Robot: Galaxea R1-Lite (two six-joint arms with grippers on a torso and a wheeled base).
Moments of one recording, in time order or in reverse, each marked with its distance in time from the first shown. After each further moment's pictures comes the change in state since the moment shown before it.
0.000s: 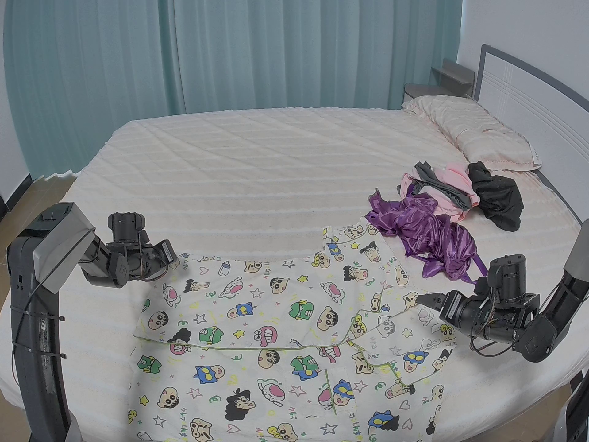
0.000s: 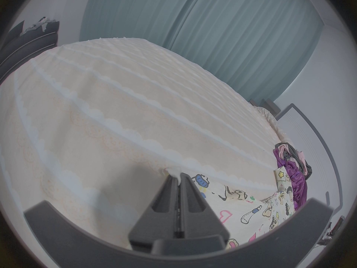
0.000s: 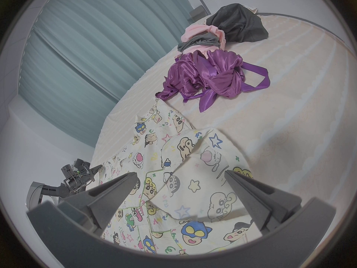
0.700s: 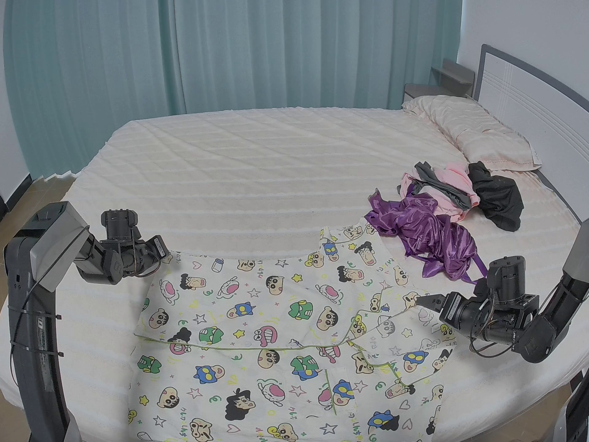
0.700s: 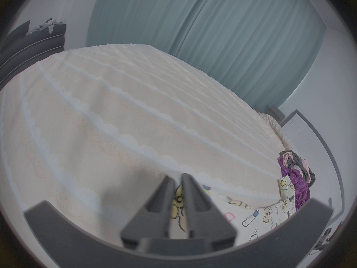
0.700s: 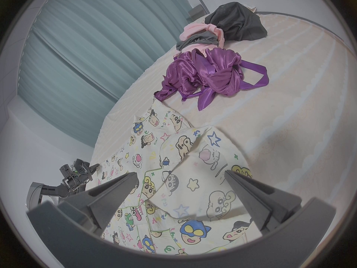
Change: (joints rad) left arm 0.034 0.000 -0.022 -0.003 0.030 -0.007; right arm 0.000 0.006 0.004 0.000 -0.001 0.005
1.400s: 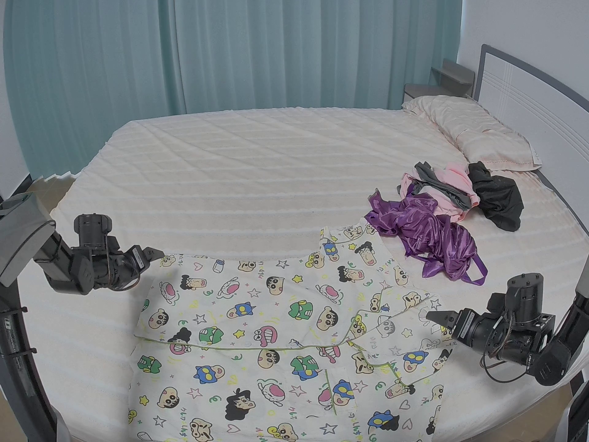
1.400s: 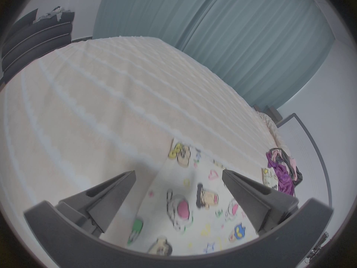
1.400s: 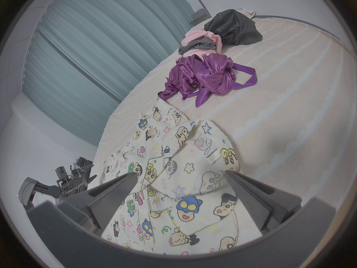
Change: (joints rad) left arm 0.048 -0.249 0.347 -0.012 -0.081 -0.032; right arm 0.018 -0.073 0.200 -0.161 -0.011 -0.003
